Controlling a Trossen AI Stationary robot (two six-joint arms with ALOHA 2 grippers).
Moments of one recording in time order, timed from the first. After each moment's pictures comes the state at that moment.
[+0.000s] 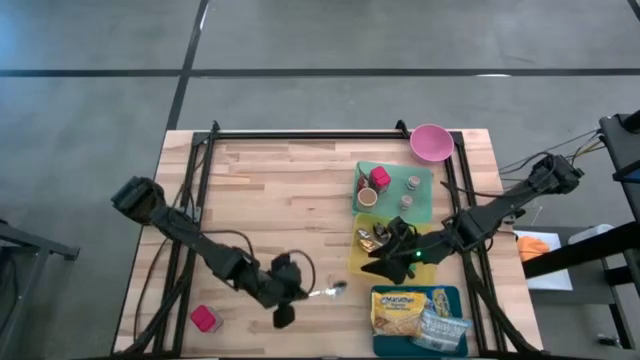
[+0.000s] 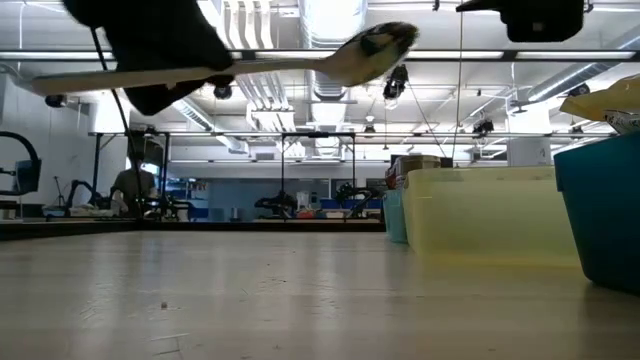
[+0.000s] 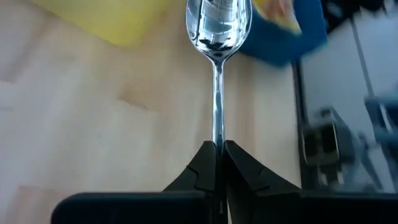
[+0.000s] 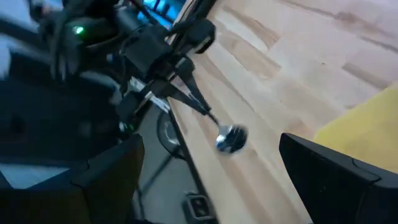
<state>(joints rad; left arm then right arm) -0.58 1.67 0.99 -0.09 -0.25 -0.74 0.51 1.21 0.90 -0.17 0.32 1.24</state>
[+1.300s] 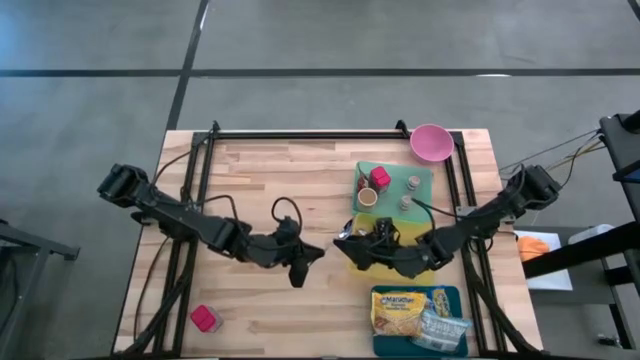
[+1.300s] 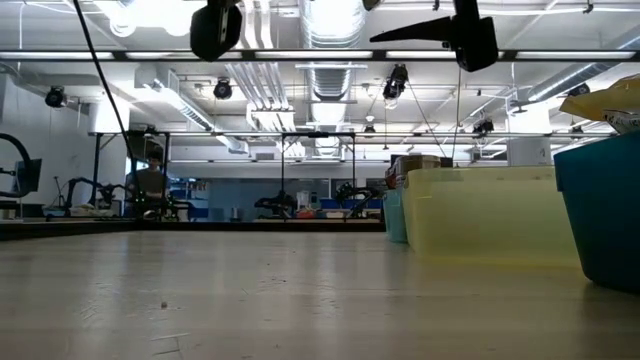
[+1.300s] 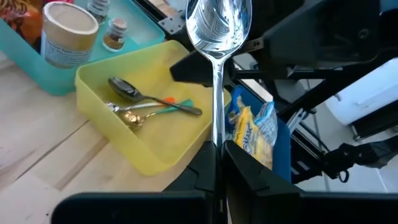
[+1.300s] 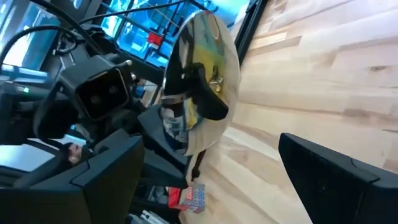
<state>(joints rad) -0.40 1.49 1.00 0.04 -0.42 -0.86 0.50 1.51 0.90 0.33 0.83 1.33</state>
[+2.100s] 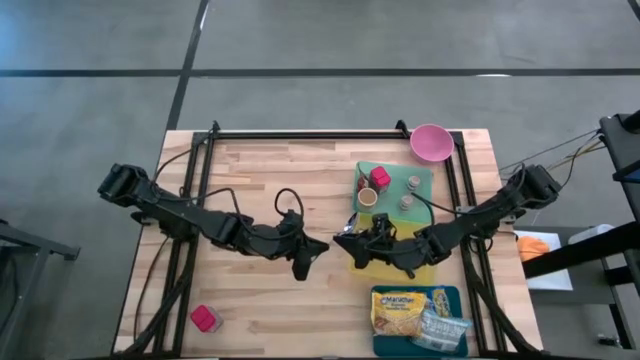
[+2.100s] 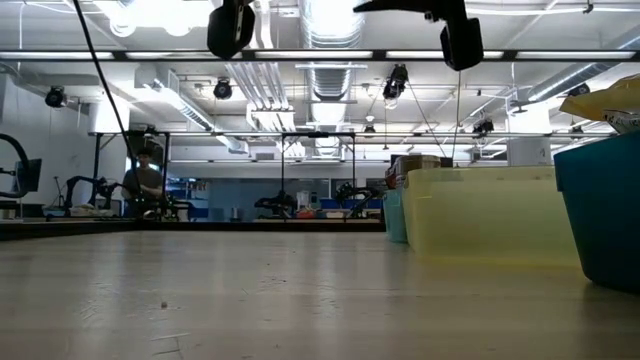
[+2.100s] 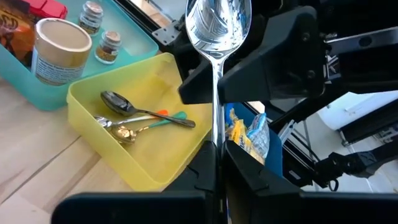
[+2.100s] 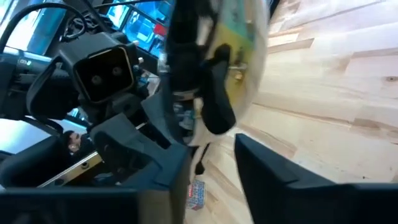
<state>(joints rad) -0.35 1.48 1.02 0.08 -0.36 -0.84 0.45 1.50 0.90 0.36 0.75 1.25</state>
